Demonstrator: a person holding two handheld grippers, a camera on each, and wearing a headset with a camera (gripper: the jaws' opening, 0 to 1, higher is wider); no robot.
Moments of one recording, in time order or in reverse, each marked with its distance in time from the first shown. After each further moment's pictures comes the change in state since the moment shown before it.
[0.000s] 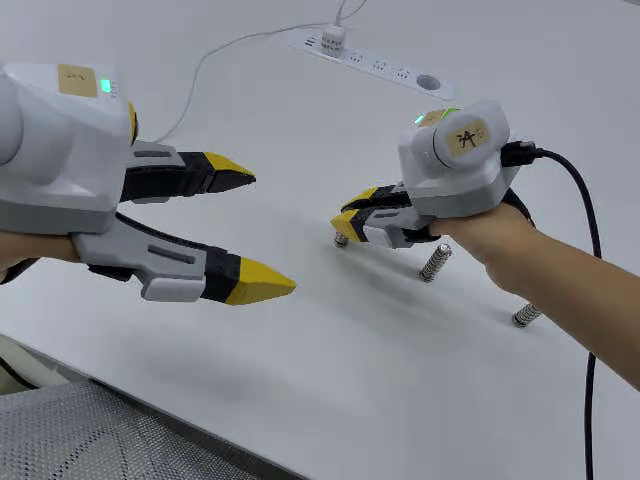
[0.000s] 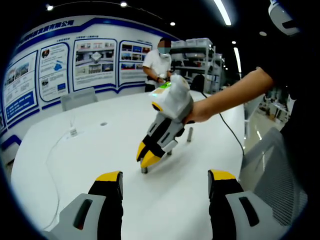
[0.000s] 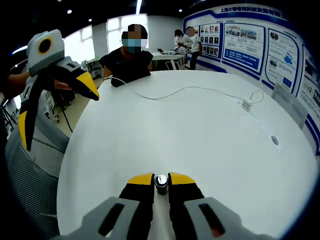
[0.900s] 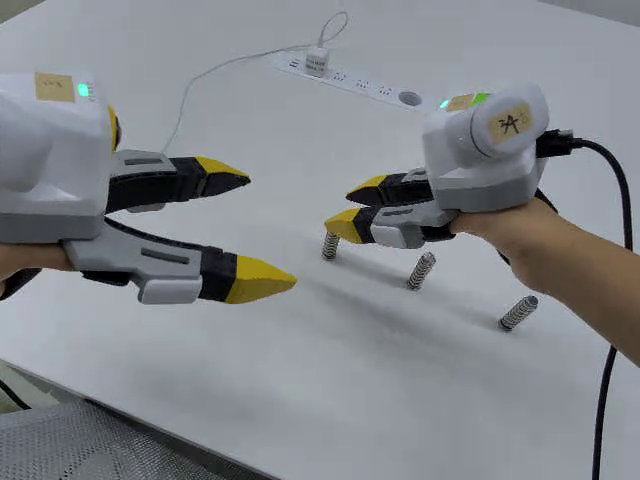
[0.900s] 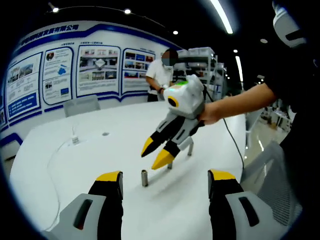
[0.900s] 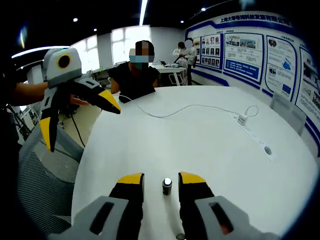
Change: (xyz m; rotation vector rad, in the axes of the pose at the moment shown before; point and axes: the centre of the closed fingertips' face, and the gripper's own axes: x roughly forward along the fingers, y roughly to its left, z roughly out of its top) left arm -0.003 0.003 0.033 -0.036 -0.110 0.022; right arm -0.054 0.008 0.026 -0.011 -0.112 0.030
